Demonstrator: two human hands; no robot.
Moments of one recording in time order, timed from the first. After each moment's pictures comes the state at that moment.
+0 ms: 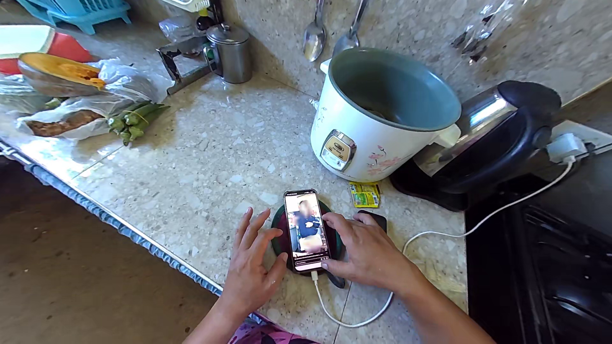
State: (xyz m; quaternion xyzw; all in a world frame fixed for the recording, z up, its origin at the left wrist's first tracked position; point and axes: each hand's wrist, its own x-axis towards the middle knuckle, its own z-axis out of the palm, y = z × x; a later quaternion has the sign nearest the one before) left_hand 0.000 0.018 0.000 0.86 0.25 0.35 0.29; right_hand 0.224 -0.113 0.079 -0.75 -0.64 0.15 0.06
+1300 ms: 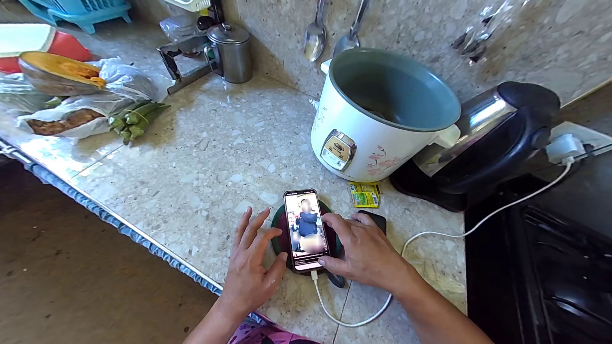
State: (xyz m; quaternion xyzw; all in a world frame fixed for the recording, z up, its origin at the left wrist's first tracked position) left_hand 0.000 0.018 0.001 0.85 0.25 0.35 0.29; right_hand 0.221 -0.112 0.075 -0.75 -0.64 0.12 0.07
